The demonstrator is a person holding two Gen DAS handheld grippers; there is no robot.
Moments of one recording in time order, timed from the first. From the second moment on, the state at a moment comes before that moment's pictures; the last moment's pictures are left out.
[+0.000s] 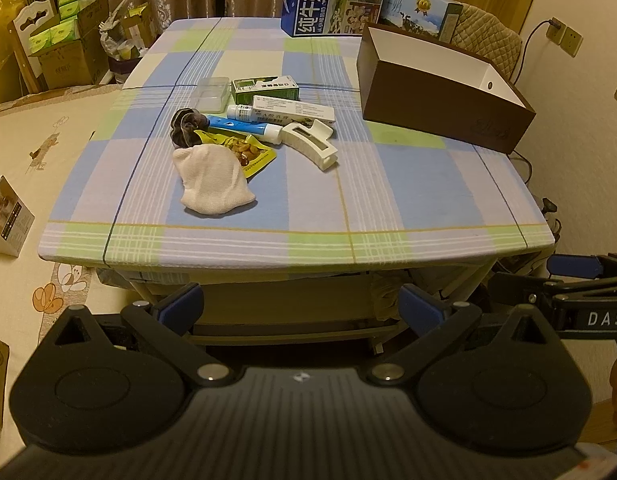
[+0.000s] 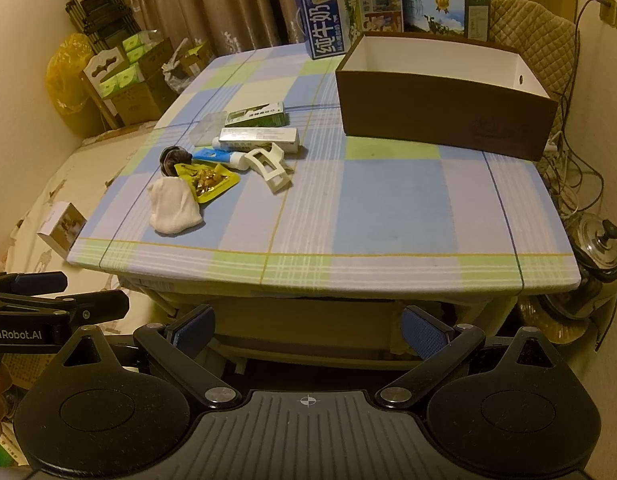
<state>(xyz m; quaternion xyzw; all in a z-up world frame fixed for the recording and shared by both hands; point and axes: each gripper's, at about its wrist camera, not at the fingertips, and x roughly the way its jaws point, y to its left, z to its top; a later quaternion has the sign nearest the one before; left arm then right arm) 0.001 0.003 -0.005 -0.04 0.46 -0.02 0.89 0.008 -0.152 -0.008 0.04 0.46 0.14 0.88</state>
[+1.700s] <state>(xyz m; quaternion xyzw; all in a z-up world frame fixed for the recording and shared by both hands) 0.124 0.073 -0.057 -0.07 0.51 0.01 0.86 0.124 -0.114 -0.035 0.04 0.49 0.12 0.86</state>
